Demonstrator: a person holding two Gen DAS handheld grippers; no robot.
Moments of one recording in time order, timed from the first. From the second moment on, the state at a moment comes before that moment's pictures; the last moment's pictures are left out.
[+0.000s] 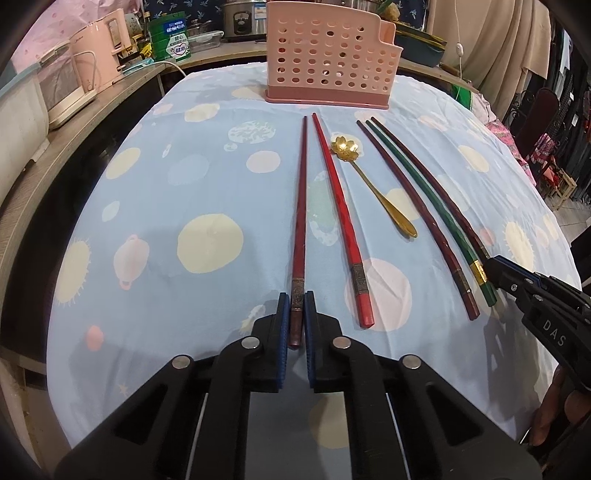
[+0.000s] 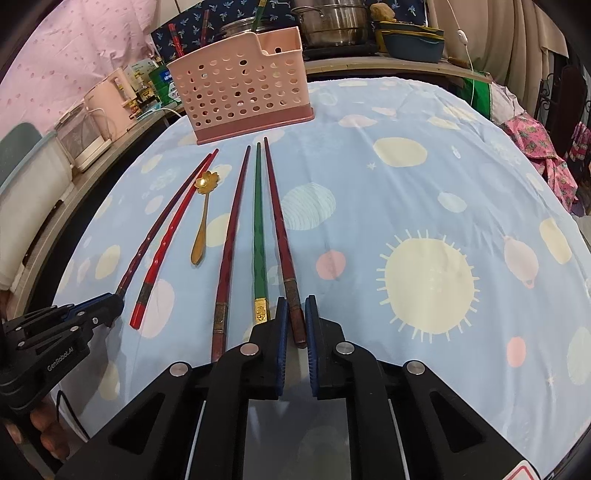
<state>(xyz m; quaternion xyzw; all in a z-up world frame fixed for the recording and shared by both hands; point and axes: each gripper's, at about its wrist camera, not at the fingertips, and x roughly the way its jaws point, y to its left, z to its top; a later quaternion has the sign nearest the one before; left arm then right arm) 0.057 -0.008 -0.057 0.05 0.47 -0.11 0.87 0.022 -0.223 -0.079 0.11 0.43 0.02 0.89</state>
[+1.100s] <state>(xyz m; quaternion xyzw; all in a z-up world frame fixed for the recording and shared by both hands) 0.103 0.012 0.131 -0.02 0.30 -0.11 0.95 0.030 -0.273 0.087 0.17 0.25 0.03 0.95</state>
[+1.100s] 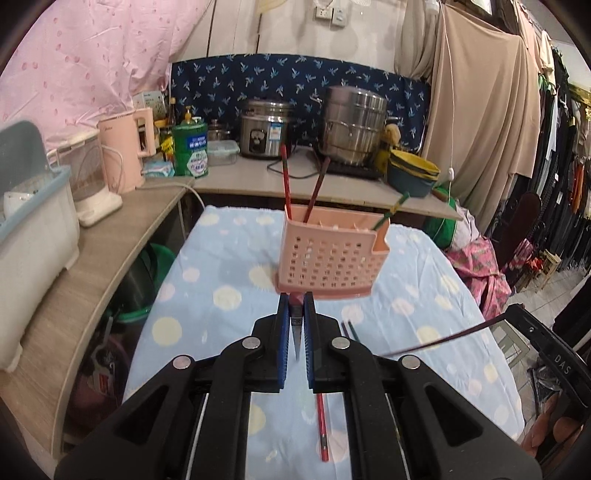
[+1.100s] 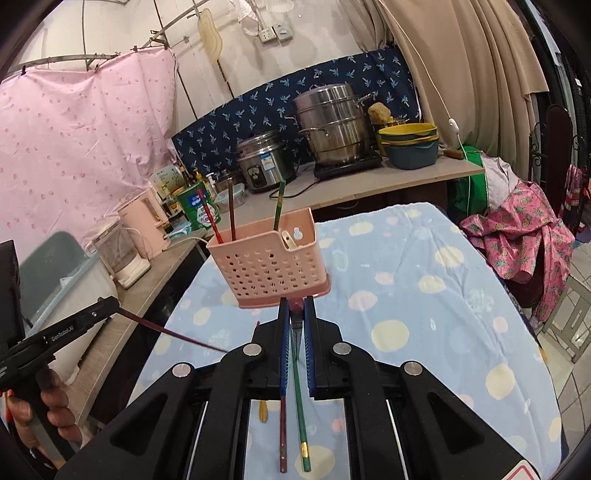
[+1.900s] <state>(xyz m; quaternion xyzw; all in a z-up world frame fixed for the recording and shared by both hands) 0.190 0.002 0.259 -0.07 0.14 -0.11 0.98 0.134 -0.287 0.196 0.23 0.08 0.06 0.97</state>
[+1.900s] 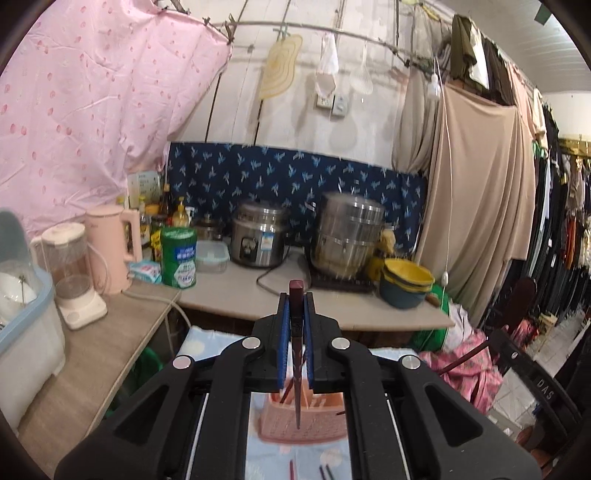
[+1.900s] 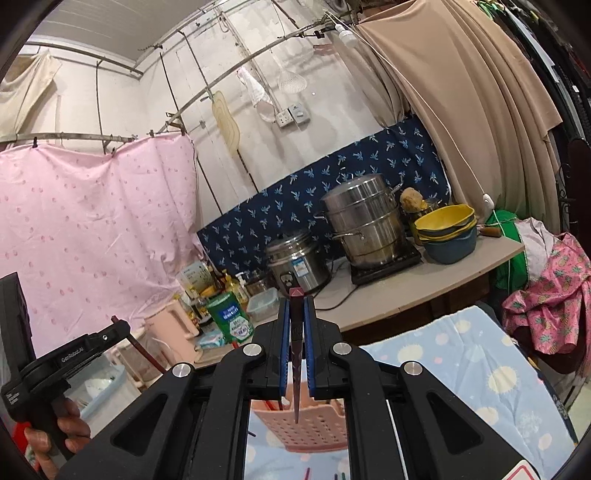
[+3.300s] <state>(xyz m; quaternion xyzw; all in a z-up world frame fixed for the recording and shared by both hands) 0.250 -0.009 0.175 -0.08 0.23 -0.10 0.97 0.202 -0.268 0.119 0.22 0.18 0.03 0.96</state>
